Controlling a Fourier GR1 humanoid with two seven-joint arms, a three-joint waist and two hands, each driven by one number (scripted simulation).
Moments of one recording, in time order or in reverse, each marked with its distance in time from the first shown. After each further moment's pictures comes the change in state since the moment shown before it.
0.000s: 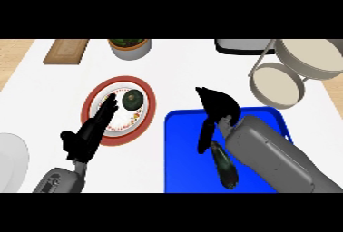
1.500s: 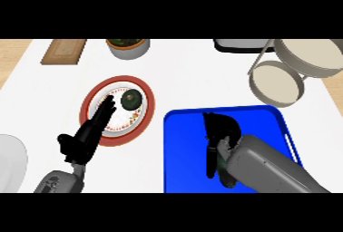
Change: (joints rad) left arm 0.025 -0.022 0.040 -0.002 -0.032 -0.021 -0.016; right arm 0.092 -0.030 0.130 -0.070 -0.031 0.076 0.182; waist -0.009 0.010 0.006
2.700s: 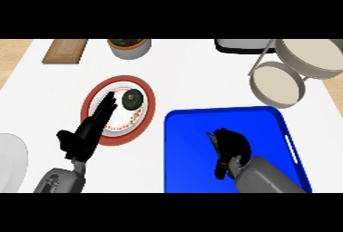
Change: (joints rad) left arm -0.009 -0.037 0.049 -0.028 -0.045 -0.040 0.042; right arm 0.241 0.026 -0.082 0.020 0.225 -0.053 -0.107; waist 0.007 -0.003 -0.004
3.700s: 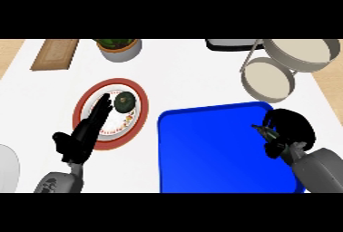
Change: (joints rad) left arm 0.032 -0.040 0.068 -0.020 -0.053 -0.023 0.017; right arm 0.098 -0.245 -0.303 -0.005 0.242 -0.065 -0.357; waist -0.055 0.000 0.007
